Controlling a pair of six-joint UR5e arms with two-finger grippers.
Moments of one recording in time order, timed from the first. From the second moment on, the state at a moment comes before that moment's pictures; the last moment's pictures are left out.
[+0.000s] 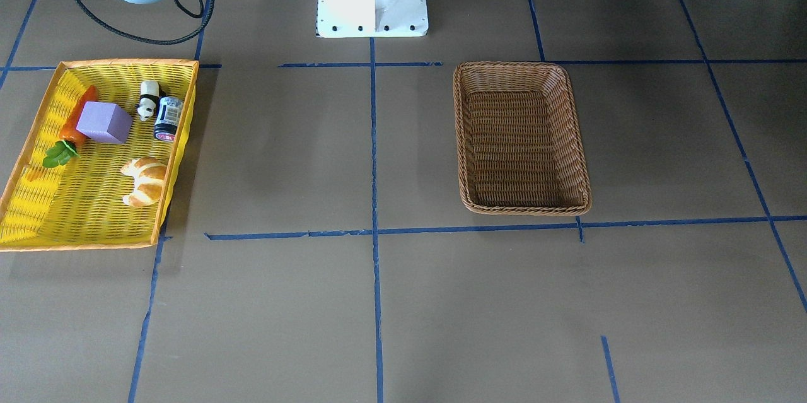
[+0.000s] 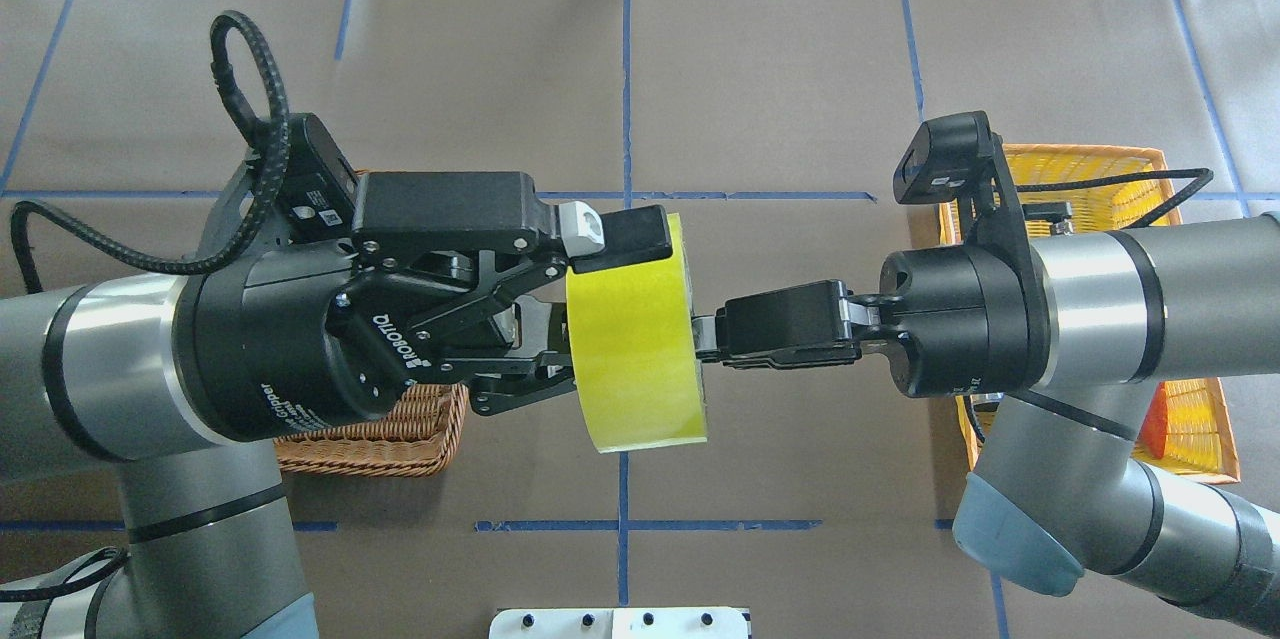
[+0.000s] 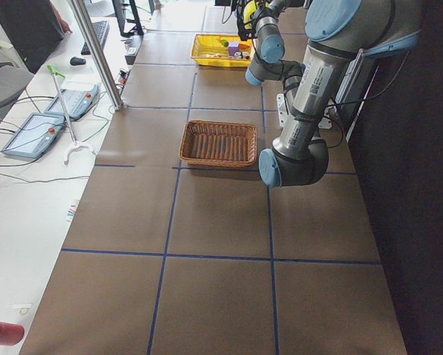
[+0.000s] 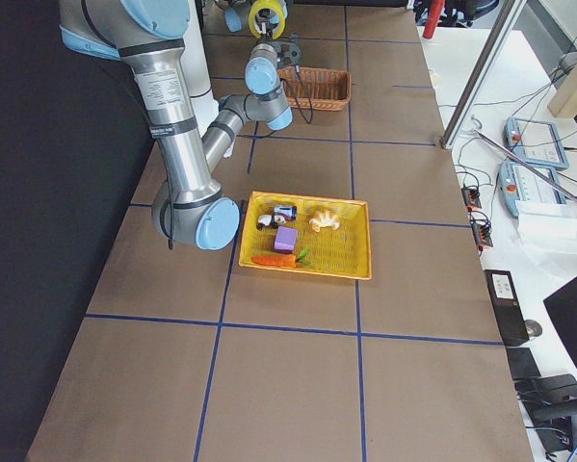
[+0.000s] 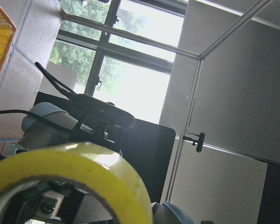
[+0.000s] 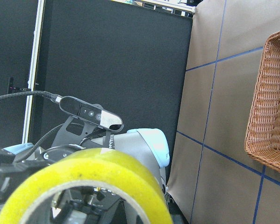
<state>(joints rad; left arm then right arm) -0.40 -2.09 -2.07 -3.00 -1.66 -2.11 0.54 -1.21 2.03 -0.13 2.02 1.75</state>
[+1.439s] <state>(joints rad) -0.40 -2.09 -2.08 -3.00 -1.66 -2.11 0.55 -1.21 2.03 -0.14 1.99 1.75</state>
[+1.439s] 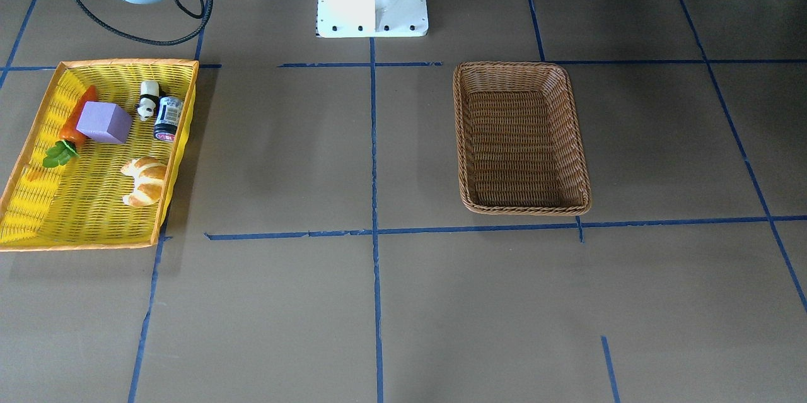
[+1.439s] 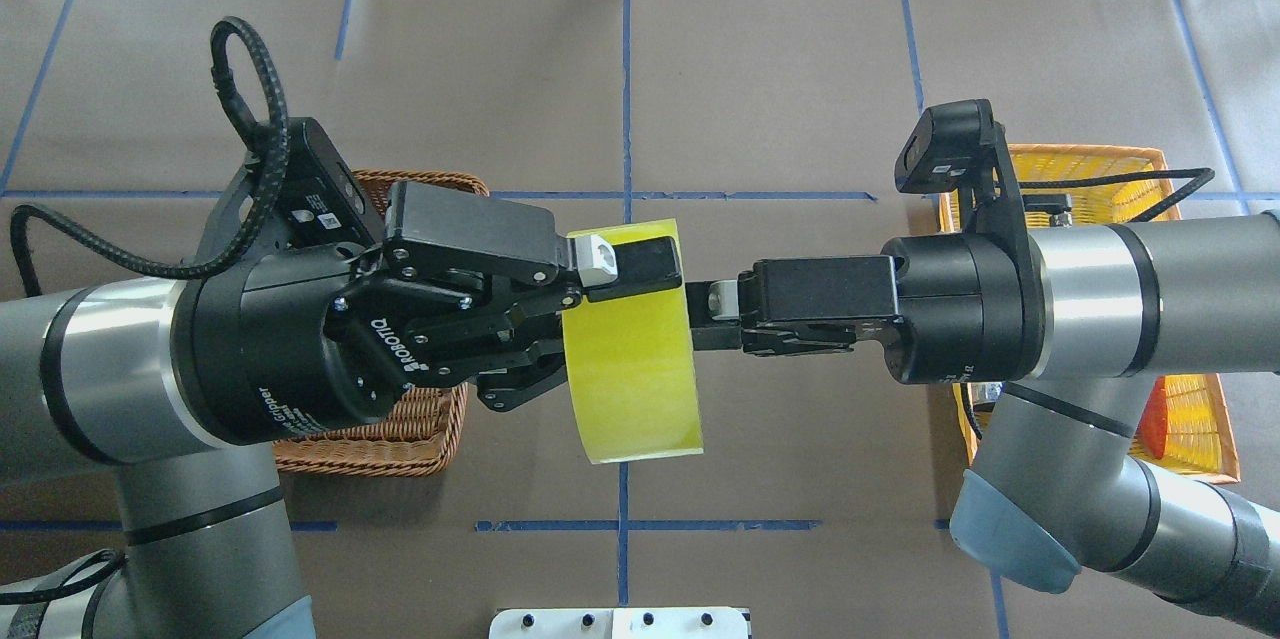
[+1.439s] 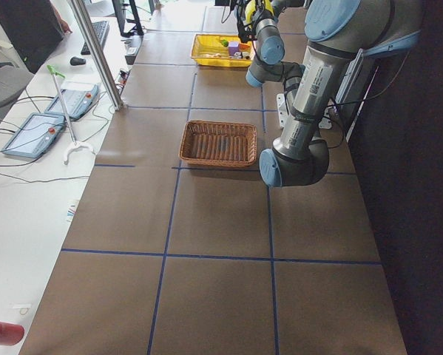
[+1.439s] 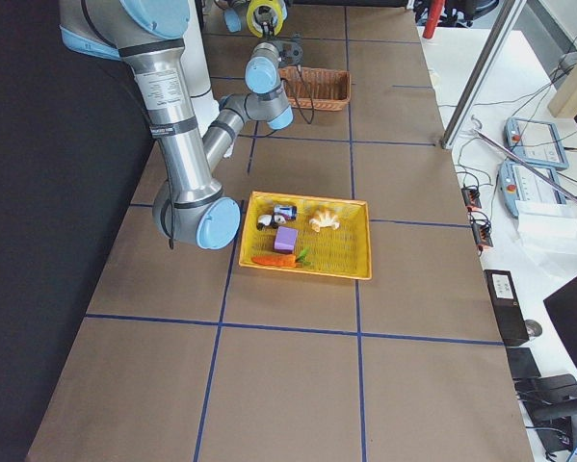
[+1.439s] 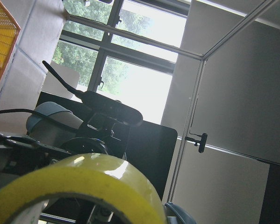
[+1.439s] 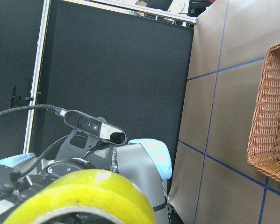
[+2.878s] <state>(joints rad) -0.50 -2.06 -2.07 -2.69 -1.69 -1.96 0.92 -1.23 2.01 -0.69 2.34 1.69</state>
